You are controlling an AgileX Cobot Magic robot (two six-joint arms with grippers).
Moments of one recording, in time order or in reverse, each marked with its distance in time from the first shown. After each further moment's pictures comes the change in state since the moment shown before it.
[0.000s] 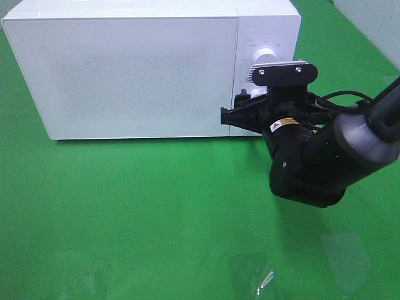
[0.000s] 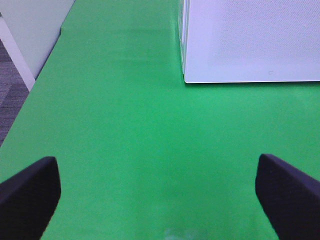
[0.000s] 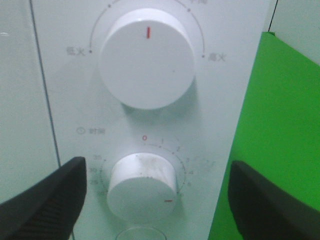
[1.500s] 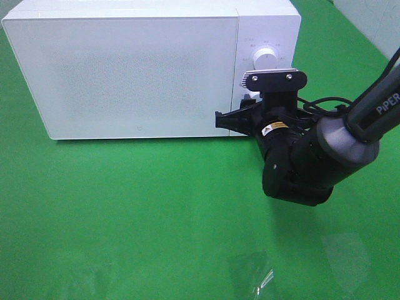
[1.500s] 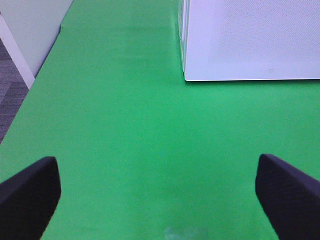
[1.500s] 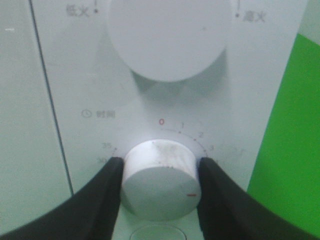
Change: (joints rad) left arm 0.000 0.000 0.006 0.000 0.000 0.000; right arm -0.020 0.074 -0.051 -0.041 0.004 0.064
